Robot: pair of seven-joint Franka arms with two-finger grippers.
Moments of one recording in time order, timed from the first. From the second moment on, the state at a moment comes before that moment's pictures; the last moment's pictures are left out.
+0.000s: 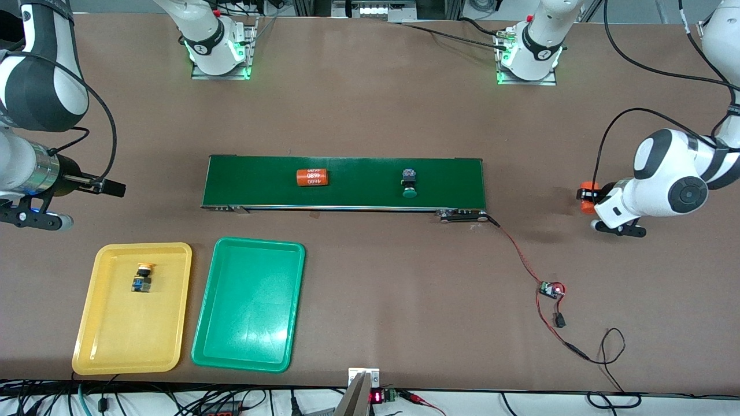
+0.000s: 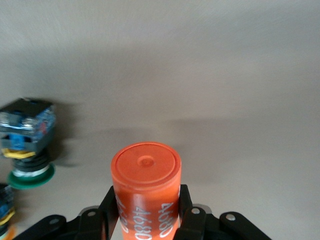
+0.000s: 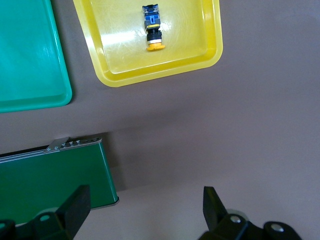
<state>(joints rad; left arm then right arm) 0.93 0.62 -0.89 -1.93 0.57 1.91 -0.10 -0.08 0.28 0.08 -1.53 -0.13 1.63 0.20</state>
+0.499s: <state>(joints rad) 0.85 0.61 -1.04 -1.81 0.57 1.75 -0.04 -0.09 0.28 0.08 -1.53 -0.08 1.63 0.13</state>
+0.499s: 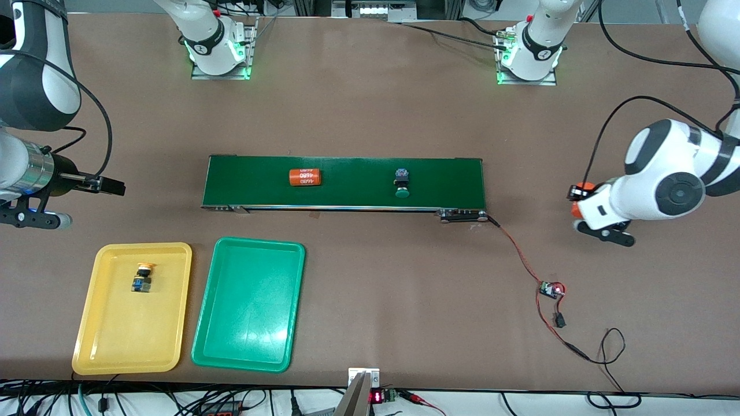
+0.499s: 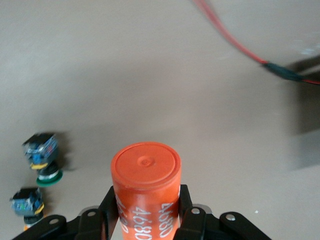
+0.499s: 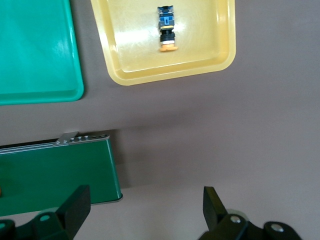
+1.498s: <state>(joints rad) 0.39 0.64 -1.08 -1.81 0.57 1.76 0.52 -0.07 0.28 0.12 -1.55 -0.05 1.74 0.18</state>
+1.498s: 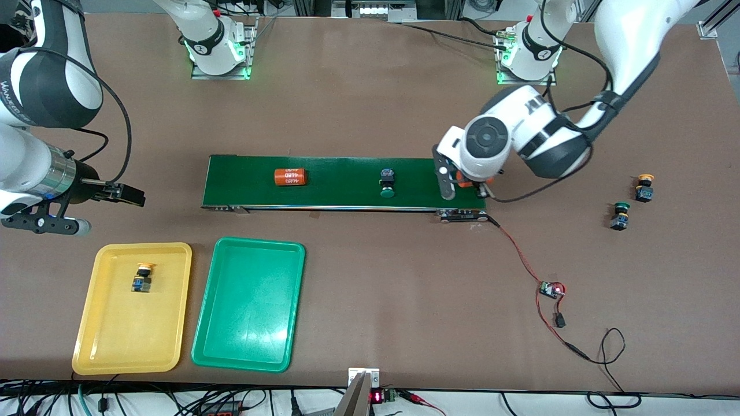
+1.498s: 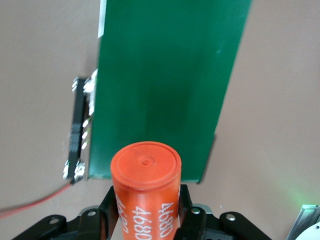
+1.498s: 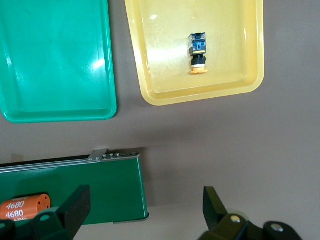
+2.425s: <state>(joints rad) 0.31 0.73 -1.03 -1.80 0.63 1.81 0.55 0.01 0.26 0.12 -1.75 0.06 1.94 0.21</state>
